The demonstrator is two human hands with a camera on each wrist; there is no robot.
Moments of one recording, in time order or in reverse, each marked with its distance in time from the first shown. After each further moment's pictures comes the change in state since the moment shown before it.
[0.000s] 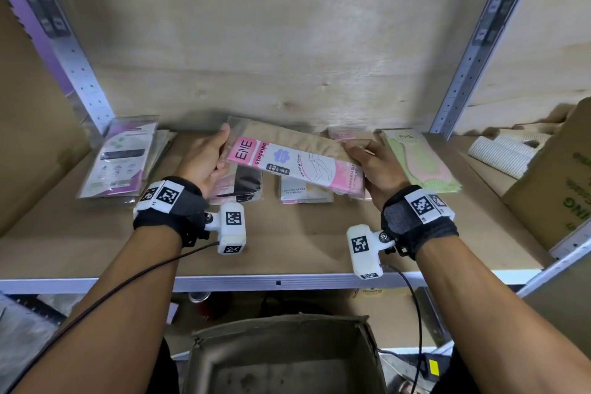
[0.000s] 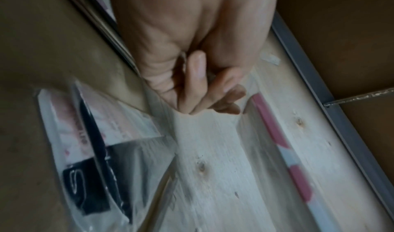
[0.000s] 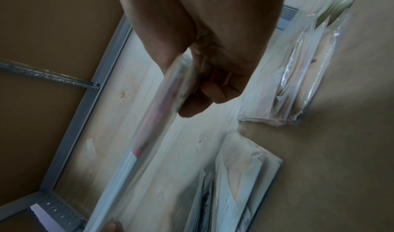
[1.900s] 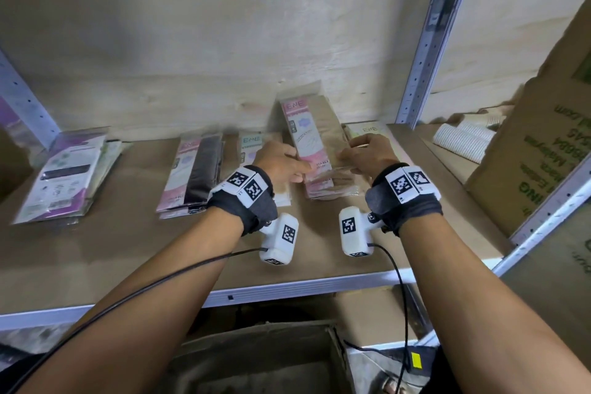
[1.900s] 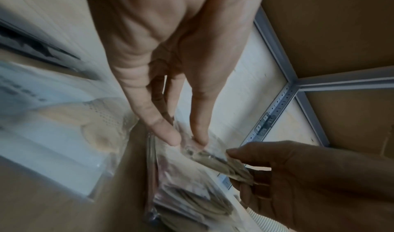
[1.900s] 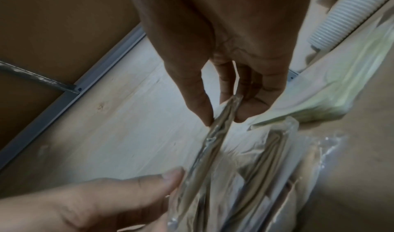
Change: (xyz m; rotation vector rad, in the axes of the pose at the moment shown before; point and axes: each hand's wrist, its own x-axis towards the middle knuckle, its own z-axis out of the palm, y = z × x) left_hand 0.006 -0.029 0.184 0.527 -0.302 -0.029; right_hand 0.033 -0.017 -0.073 -0.463 0.189 0.138
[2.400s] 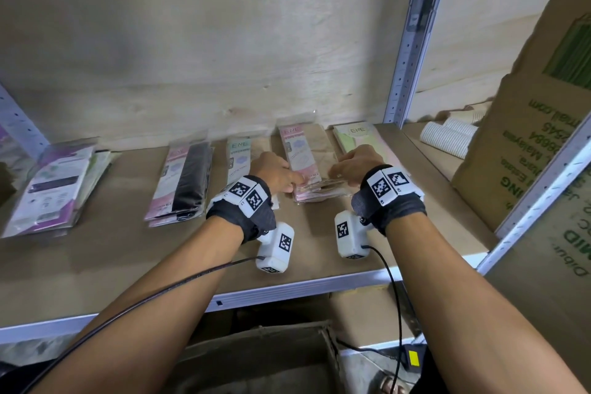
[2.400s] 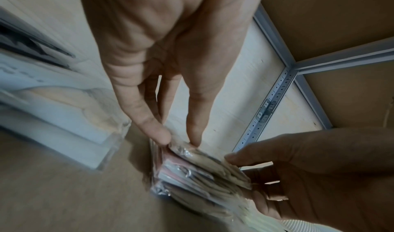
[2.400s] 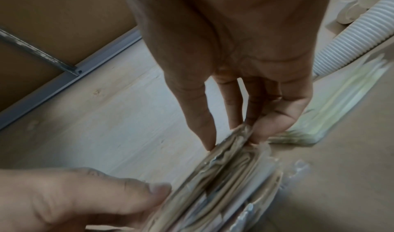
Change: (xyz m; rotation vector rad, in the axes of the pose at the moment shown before) left_hand 0.004 -0.001 0.019 0.206 0.060 -0.082; right_hand -0.015 -0.003 -0.013 -0.334 -0.065 0.102
